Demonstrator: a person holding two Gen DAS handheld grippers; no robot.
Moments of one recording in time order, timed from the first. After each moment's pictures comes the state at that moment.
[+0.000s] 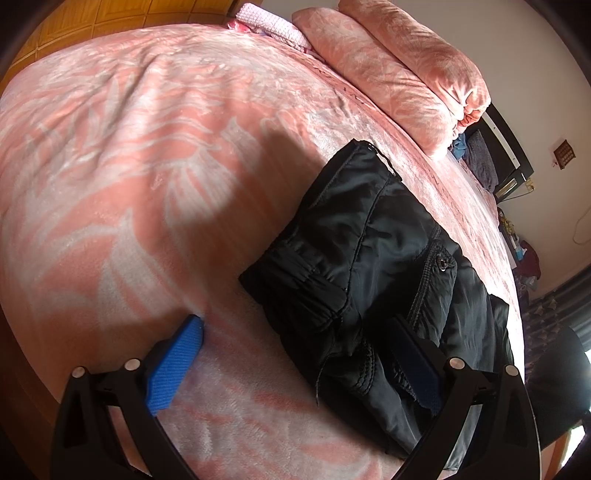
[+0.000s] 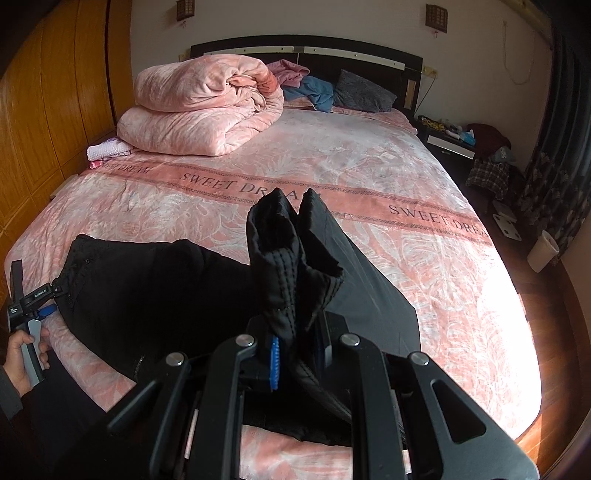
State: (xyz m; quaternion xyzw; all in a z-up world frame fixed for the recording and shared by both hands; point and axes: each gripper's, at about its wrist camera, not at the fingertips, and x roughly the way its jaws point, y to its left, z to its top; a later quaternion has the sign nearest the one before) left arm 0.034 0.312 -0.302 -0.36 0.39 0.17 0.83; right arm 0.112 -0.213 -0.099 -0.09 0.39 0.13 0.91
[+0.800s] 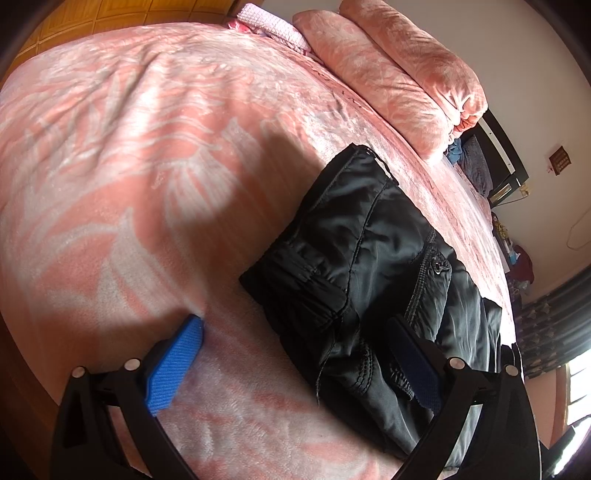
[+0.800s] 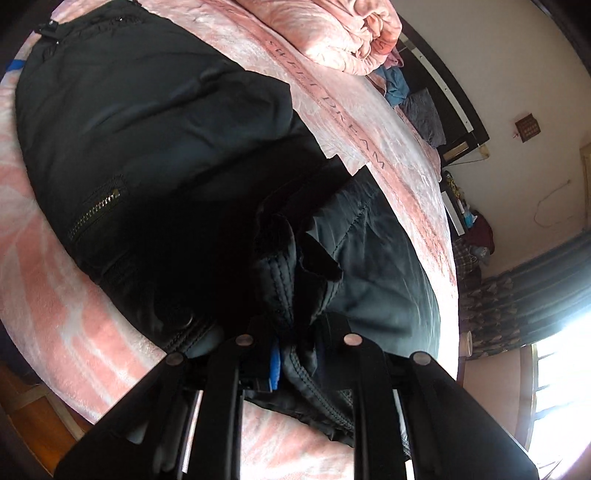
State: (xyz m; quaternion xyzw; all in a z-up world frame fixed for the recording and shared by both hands) left arm 0.028 0.312 -0.302 -0.38 0.38 0.16 0.83; right arm 0.066 -0.084 -0.271 -0.44 0.39 0.10 0.80
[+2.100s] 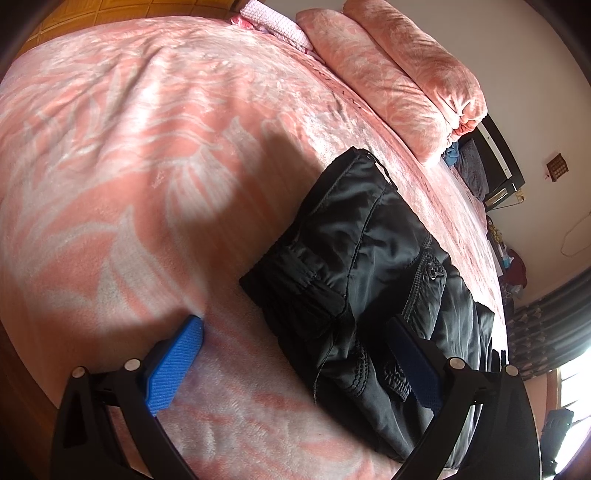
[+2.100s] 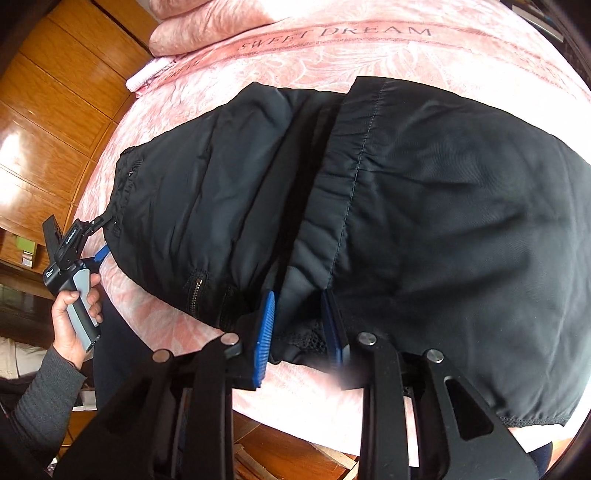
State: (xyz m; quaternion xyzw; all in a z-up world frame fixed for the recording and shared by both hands) left arm 0.031 0.317 -0.301 -0.39 0.38 0.15 0.82; right arm 0.143 -0.160 -0.240 0.02 0.62 0.28 0.73
